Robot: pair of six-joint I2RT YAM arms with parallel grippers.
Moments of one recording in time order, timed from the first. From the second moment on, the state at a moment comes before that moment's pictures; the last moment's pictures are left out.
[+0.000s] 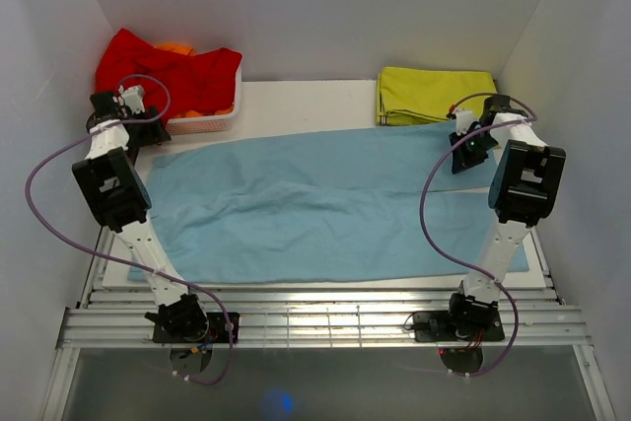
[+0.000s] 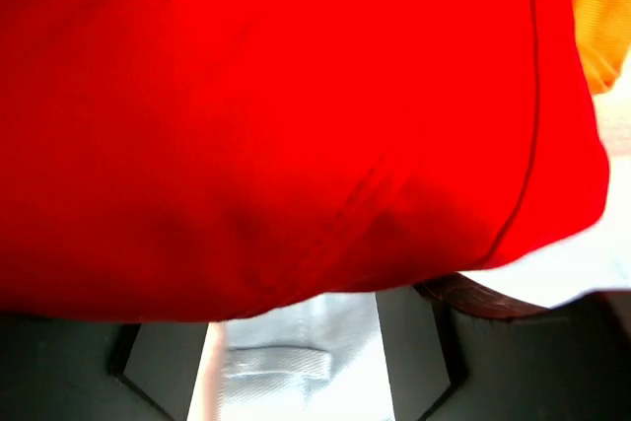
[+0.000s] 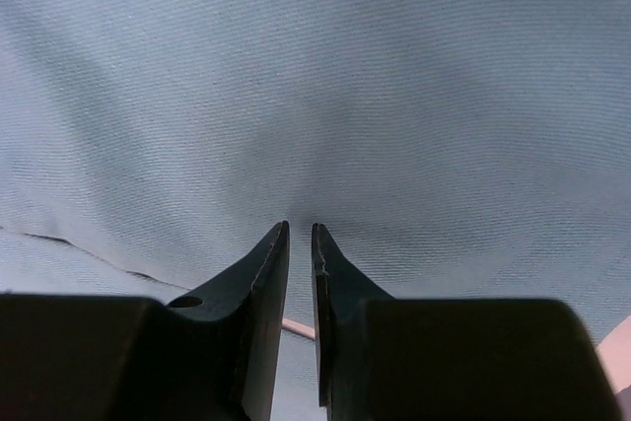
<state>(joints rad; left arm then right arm) 0.43 2.18 1.71 -0.40 0.44 0.16 -0.21 2.12 1.63 -0.82 -0.36 -0.59</state>
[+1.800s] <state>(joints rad) 0.50 2.29 2.03 -1.00 0.78 1.23 -0.22 1.95 1.78 -1.08 -0.41 -1.07</state>
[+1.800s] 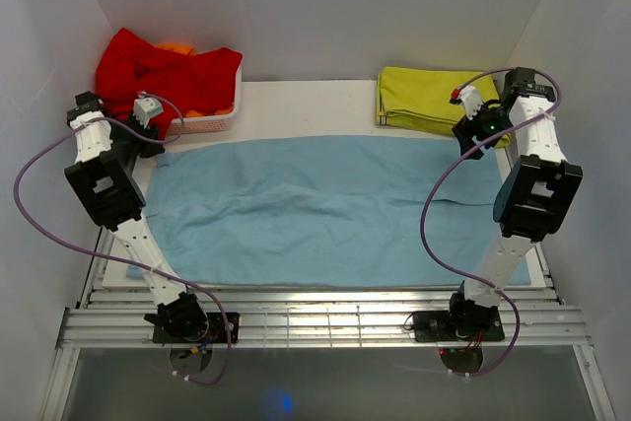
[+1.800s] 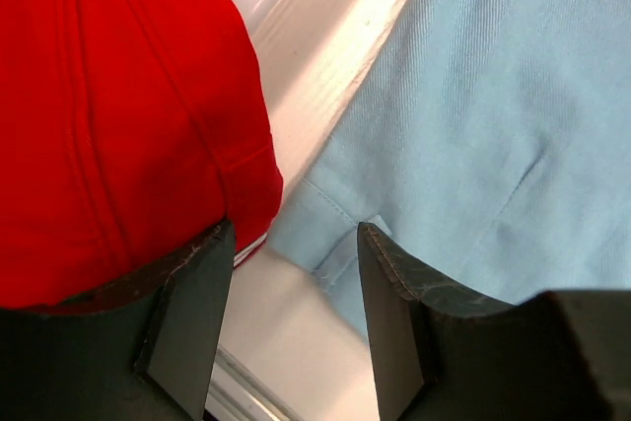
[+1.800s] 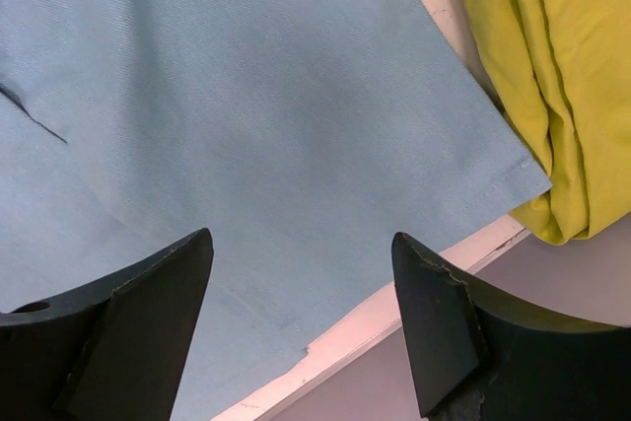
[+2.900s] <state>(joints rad) 0.46 2.40 2.02 -1.14 0.73 1.60 -0.26 2.02 1.99 -1.02 -0.41 -1.33</state>
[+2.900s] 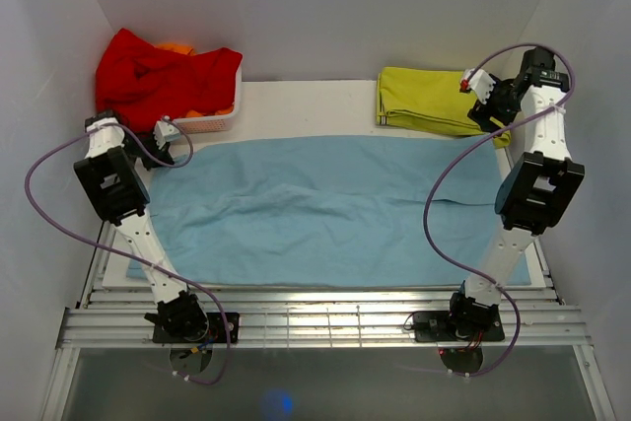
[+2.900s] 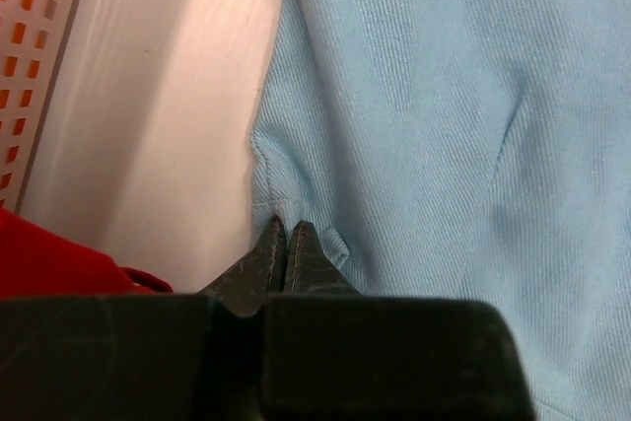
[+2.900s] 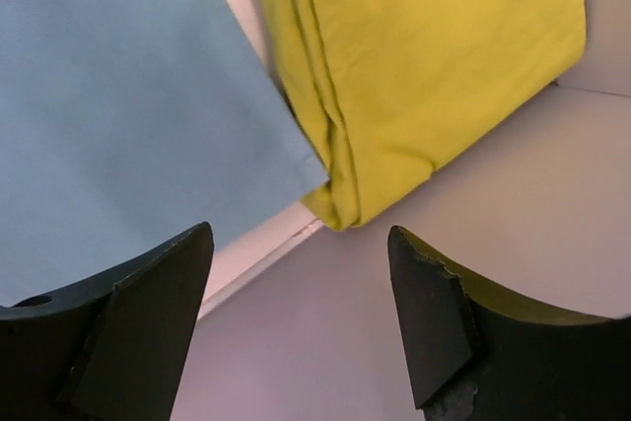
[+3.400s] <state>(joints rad) 0.46 2.31 1.86 -1.04 0.72 1.61 -0.26 2.27 2.02 -0.87 -0.19 -1.55</state>
